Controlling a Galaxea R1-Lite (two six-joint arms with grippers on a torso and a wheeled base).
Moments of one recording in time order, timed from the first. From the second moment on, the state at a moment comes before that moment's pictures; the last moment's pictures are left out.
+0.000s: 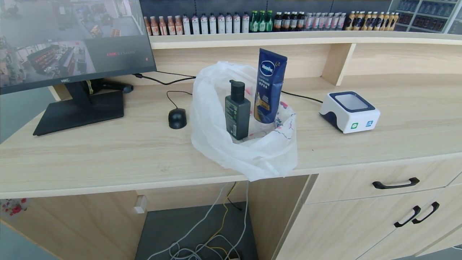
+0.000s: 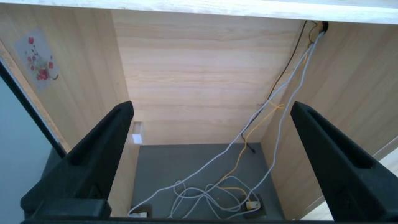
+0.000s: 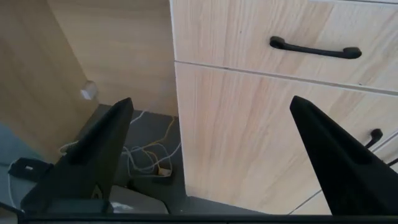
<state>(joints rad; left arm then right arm) 0.00 0.00 0.00 0.00 0.00 0.00 0.32 0.05 -0.01 0.00 -0.03 -0.07</state>
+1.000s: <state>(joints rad) 0.00 0.00 0.00 0.00 0.00 0.00 0.01 0.01 0.00 0.00 -0.03 0.01</state>
